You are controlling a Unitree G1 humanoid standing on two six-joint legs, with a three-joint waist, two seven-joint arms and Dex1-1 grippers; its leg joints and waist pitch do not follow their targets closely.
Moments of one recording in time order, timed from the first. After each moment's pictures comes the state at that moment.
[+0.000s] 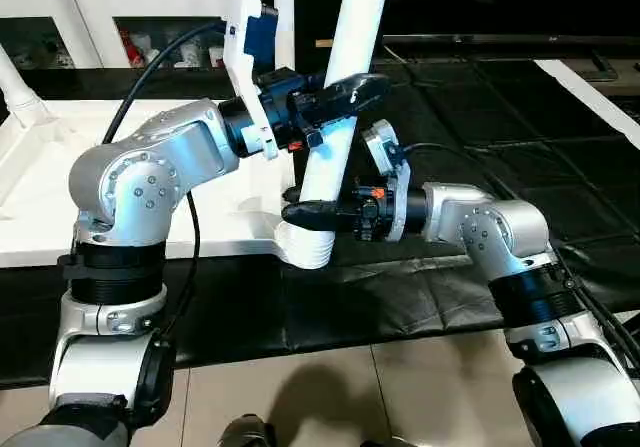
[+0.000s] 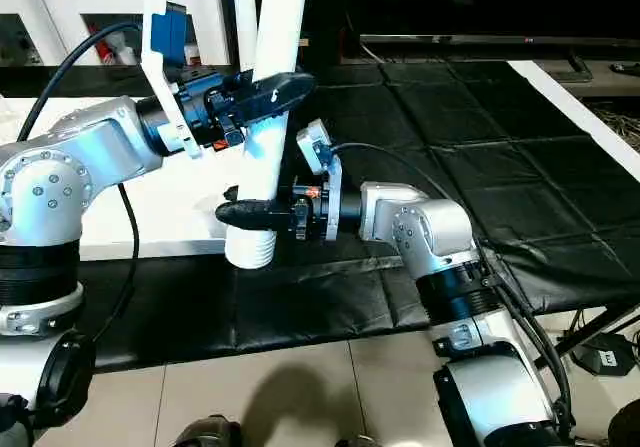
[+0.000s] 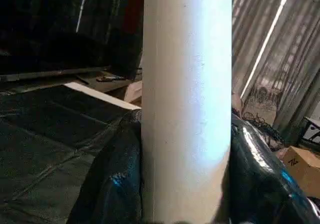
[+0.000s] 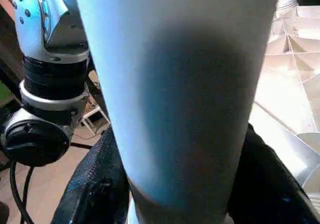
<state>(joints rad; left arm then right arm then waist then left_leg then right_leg) -0.84 0.27 0.10 -0.04 -0.75 0.91 -0.63 -0.75 -0.23 0.14 0.32 0.57 0.77 1.14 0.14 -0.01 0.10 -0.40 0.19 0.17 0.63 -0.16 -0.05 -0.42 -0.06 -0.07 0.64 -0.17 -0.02</state>
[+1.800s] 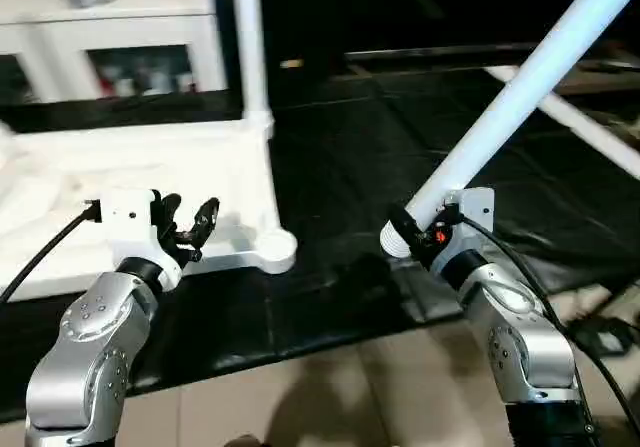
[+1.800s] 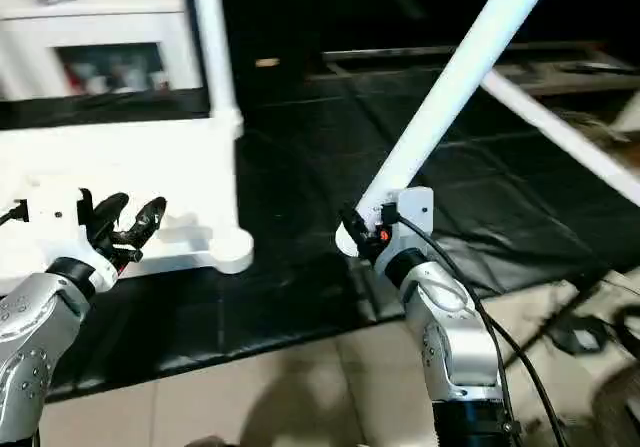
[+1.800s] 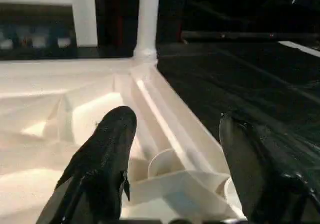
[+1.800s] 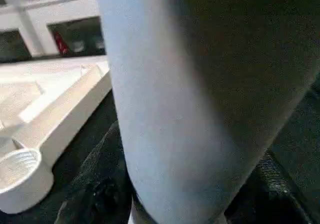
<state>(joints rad) -0.07 0.25 0.16 -0.31 -0.31 0.49 -0.17 -0.22 -0.06 -0.07 0.00 0.27 0.40 0.35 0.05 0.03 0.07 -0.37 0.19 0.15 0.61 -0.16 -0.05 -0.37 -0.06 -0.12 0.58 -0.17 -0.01</state>
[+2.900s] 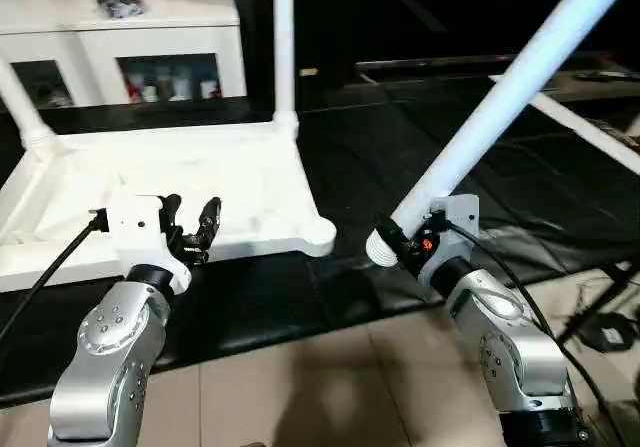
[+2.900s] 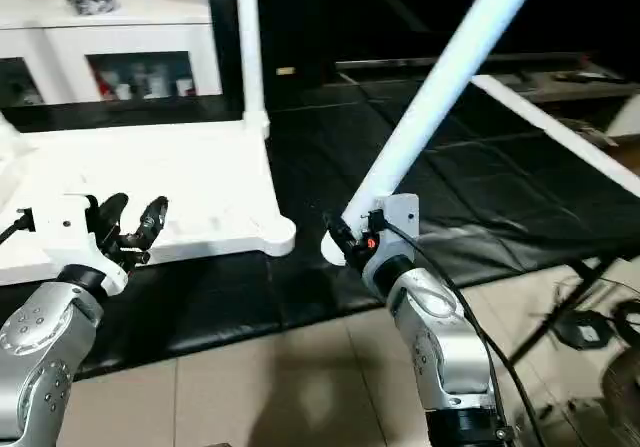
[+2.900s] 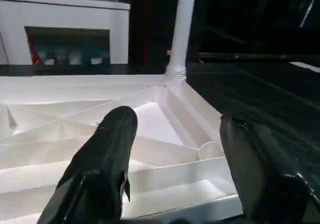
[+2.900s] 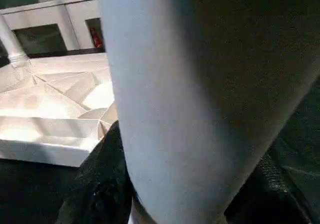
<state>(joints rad) -0.04 0.19 0.14 -0.32 -0.26 0.41 -0.12 -0.20 -0.07 -0.01 -0.03 0.25 0.40 0.35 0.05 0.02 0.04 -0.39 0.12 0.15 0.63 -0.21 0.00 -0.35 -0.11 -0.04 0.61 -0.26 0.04</state>
